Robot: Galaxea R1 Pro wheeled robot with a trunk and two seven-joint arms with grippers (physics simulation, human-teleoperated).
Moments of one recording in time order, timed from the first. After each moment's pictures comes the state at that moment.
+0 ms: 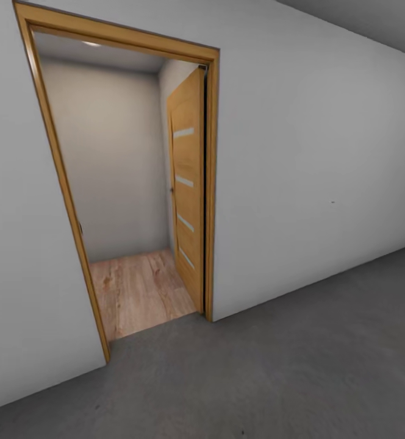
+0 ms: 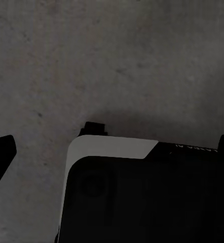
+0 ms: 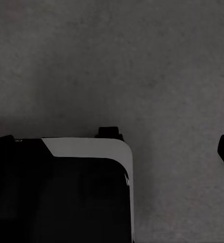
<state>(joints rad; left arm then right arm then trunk) -0.22 0.00 -0.06 0.00 0.21 -0.05 0.01 -0.19 -0.03 0.00 0.03 -0.02 -0.14 -0.01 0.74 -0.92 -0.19</state>
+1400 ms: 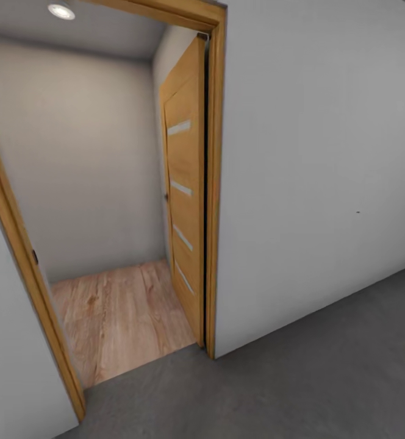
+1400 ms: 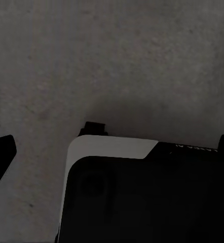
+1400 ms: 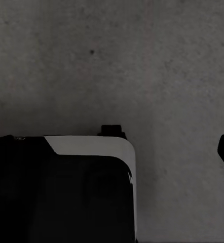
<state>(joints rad) -0.22 0.00 -0.06 0.00 0.21 -0.05 0.01 -0.19 -0.02 -0.01 0.03 -0.02 -0.13 -0.01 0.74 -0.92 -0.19</state>
